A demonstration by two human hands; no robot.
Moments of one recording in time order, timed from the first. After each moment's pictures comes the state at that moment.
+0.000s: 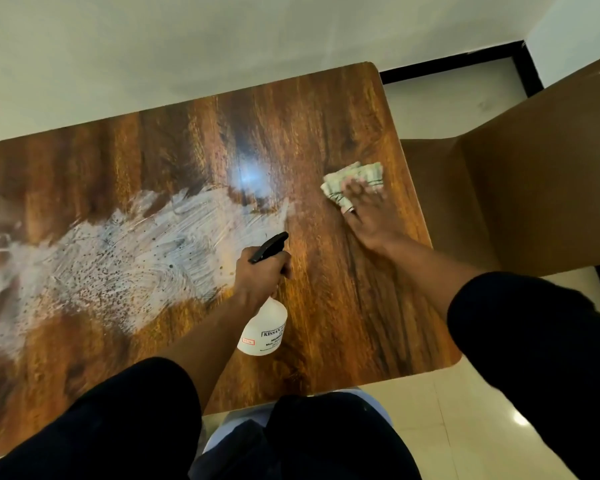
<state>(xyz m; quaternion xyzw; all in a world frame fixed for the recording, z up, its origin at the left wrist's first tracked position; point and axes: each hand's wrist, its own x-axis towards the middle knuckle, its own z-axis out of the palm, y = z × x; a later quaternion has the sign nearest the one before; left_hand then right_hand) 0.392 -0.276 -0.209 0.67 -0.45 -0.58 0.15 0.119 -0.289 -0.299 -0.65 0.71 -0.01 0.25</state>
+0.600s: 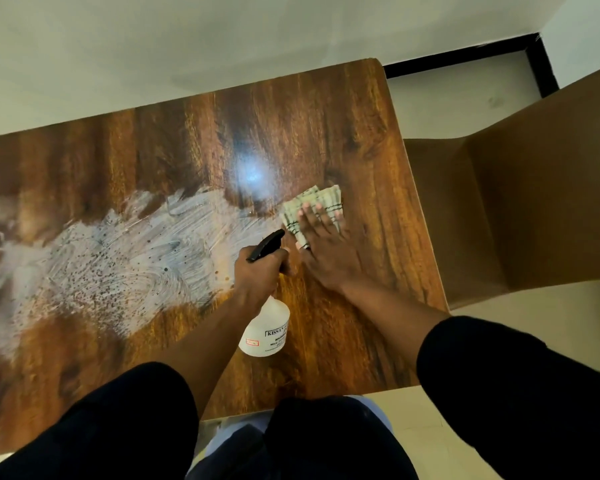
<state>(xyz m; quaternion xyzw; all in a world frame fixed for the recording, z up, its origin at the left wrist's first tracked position) 0.373 -0.291 -0.218 0.70 -0.40 -0.56 0.17 0.206 -0.270 -0.300 -0.70 0.67 -0.01 0.25</state>
